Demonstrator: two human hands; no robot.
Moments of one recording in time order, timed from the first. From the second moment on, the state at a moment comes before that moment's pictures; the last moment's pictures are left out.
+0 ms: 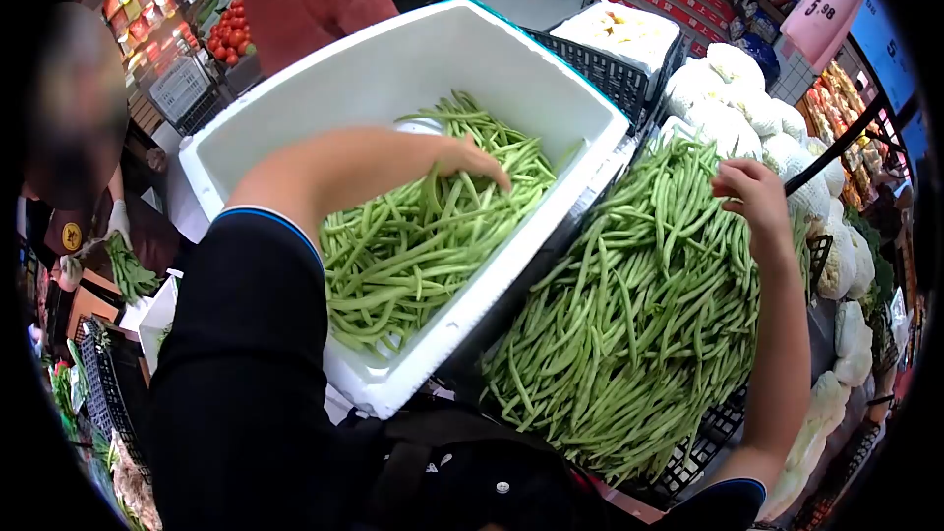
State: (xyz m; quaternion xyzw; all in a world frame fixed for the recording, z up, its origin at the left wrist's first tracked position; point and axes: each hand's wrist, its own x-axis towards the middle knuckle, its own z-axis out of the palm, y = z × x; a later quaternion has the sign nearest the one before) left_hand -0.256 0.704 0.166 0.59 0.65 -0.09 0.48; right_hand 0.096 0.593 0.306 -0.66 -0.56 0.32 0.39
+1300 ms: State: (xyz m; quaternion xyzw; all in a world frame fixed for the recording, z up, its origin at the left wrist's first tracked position) left_hand -0.327 0.617 0.294 0.66 0.55 0.31 0.40; right_hand -0.180 0.679 0.314 -0.25 -0.38 0.60 0.65
